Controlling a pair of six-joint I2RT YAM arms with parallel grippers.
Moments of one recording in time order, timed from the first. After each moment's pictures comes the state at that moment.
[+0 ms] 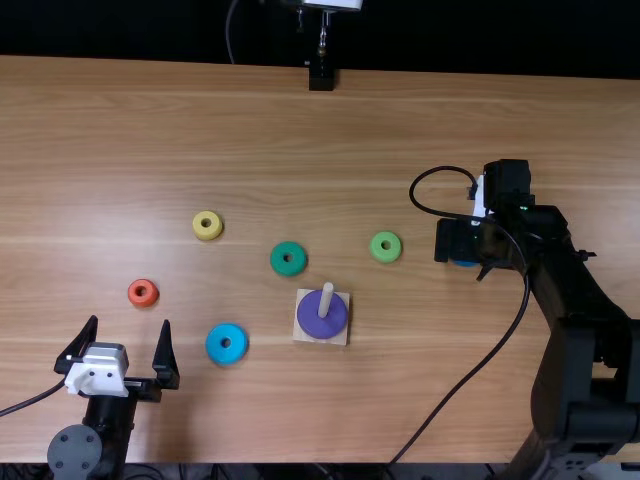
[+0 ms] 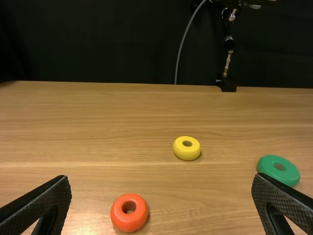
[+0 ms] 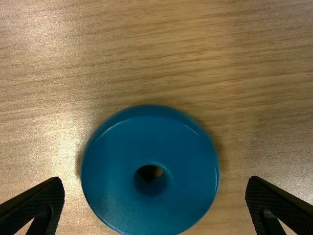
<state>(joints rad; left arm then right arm) -0.03 0.01 0.02 -0.07 0.04 -0.08 -0.02 1.97 1.34 -0.65 0.01 0.05</state>
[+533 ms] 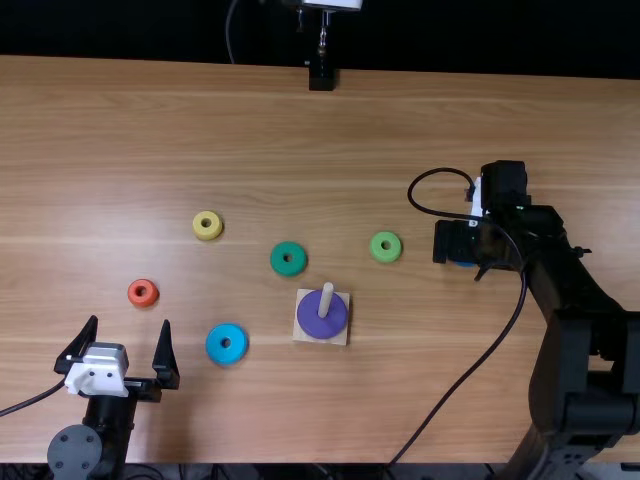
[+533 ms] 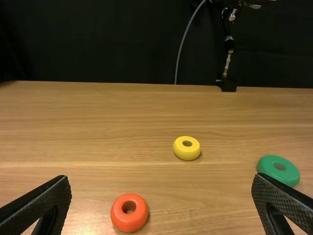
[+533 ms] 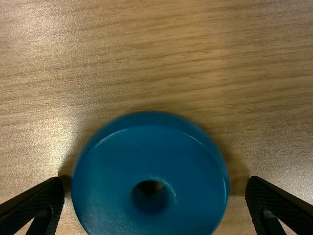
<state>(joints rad) -0.03 0.01 0.02 -0.07 0.04 -0.08 -0.02 2.00 1.34 -0.64 0.01 0.05</state>
